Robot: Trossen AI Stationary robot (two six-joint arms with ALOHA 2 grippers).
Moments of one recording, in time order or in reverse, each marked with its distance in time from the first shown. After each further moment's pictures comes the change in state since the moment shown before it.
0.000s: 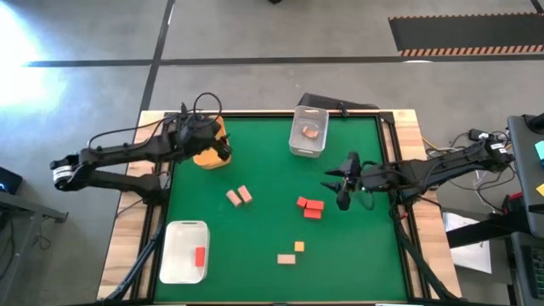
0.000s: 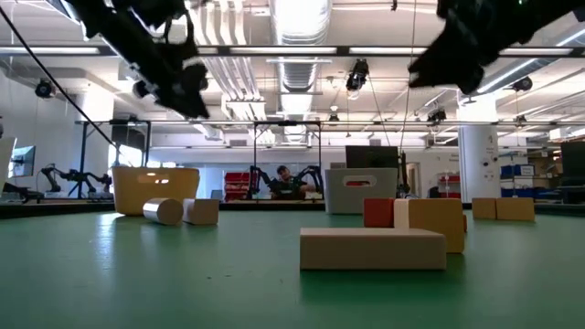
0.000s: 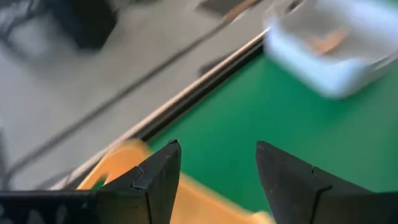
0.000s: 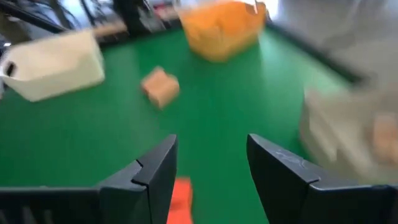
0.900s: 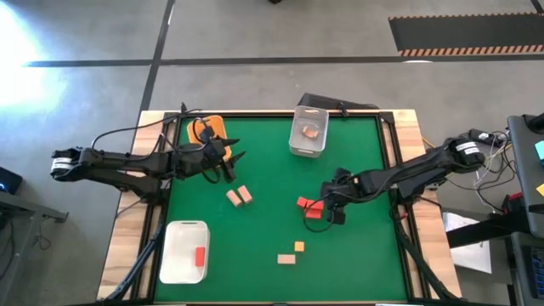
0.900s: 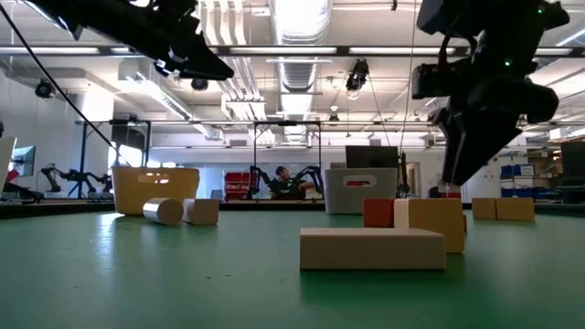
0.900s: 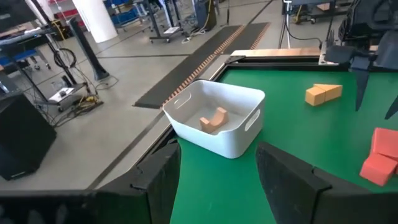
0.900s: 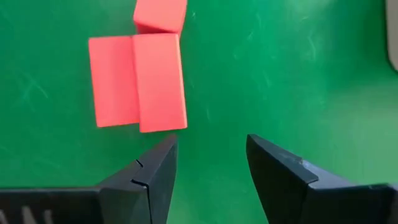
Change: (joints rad) left arm -0.287 -0.045 -0.135 0.449 0.013 0.247; right arm 0.005 0.492 0.199 -0.431 -0.185 -0.041
